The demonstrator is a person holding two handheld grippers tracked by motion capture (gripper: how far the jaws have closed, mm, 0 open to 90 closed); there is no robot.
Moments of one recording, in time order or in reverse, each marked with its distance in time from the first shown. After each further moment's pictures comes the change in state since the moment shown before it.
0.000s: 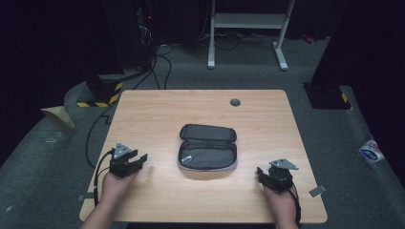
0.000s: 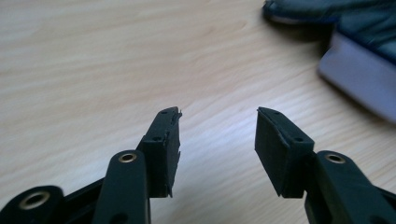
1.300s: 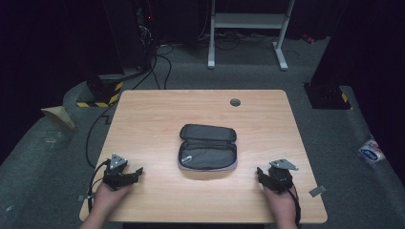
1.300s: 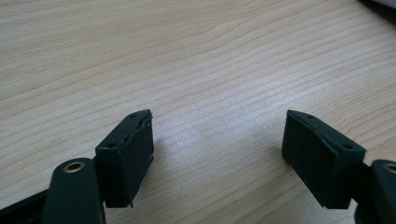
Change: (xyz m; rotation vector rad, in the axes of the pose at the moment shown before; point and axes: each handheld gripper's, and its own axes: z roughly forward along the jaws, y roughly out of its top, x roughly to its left) left arm 0.005 -0.033 -0.005 0.079 0.027 0.032; right arm 0.001 0.000 0.000 -0.003 -0.007 -0.004
